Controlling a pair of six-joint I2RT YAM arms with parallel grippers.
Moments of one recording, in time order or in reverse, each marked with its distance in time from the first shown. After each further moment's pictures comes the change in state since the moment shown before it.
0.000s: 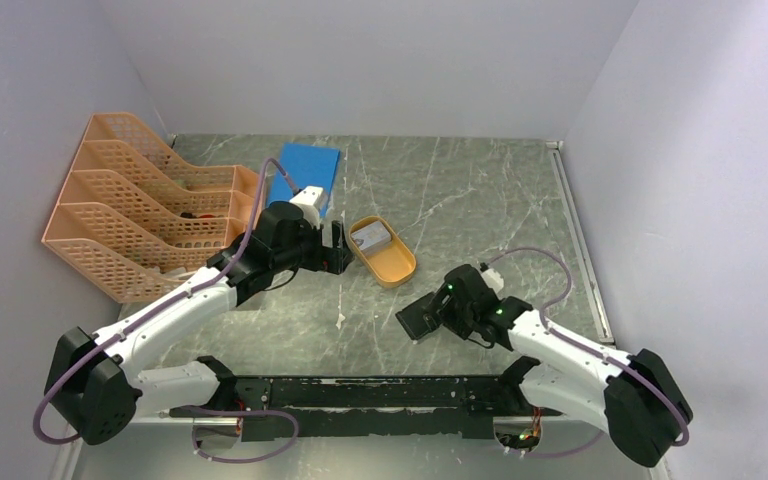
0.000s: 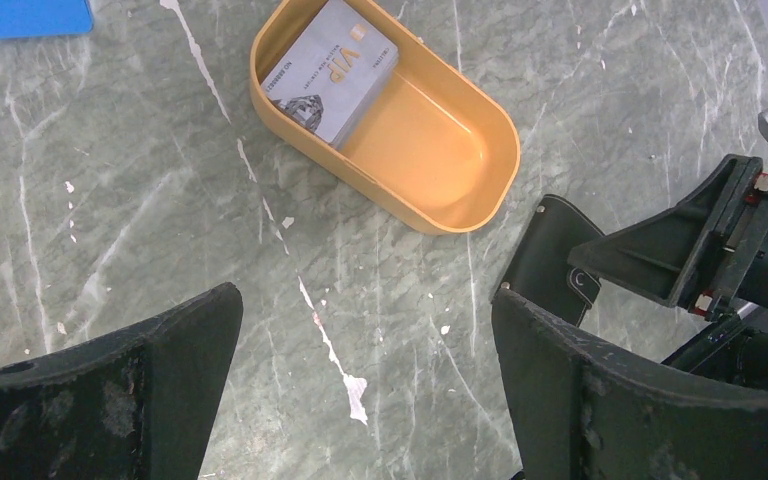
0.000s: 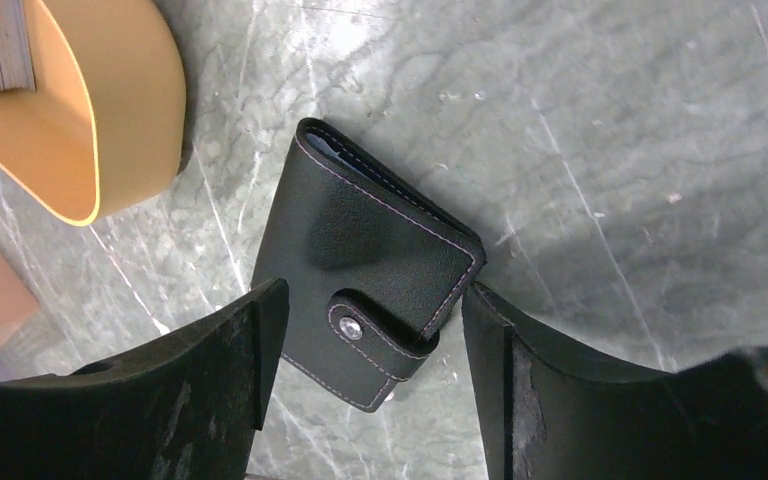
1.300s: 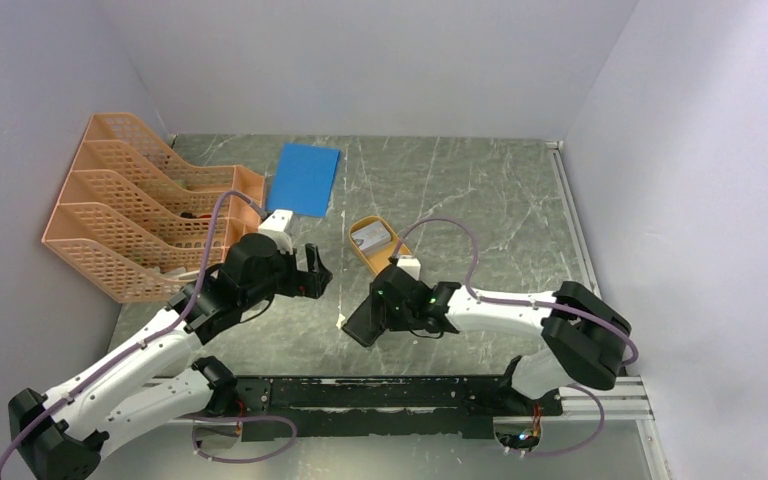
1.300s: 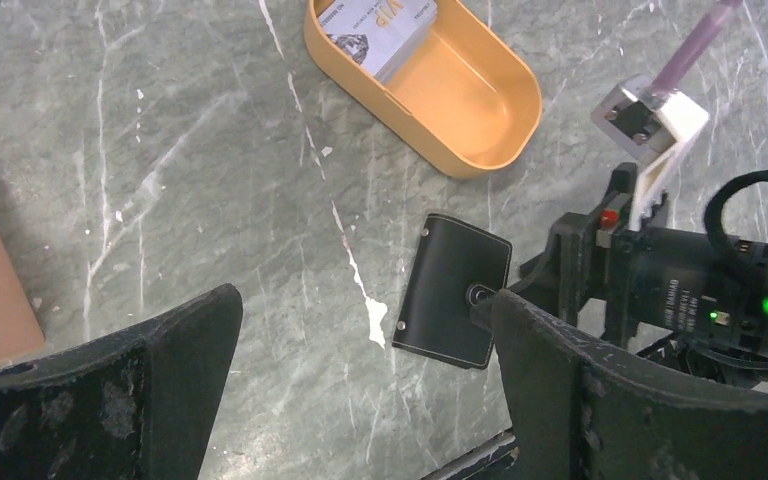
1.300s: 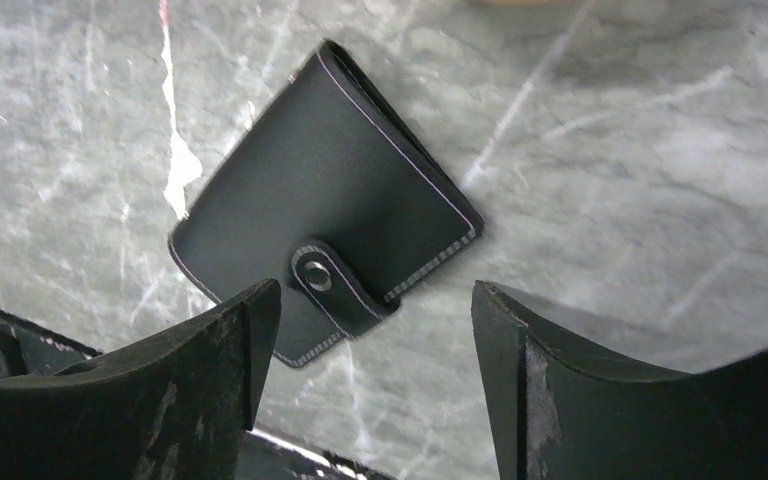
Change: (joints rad) left arm -0.067 -0.328 -0.120 -0.180 -0.145 -0.073; right arm 0.358 0.482 0.327 0.139 -0.014 -0.363
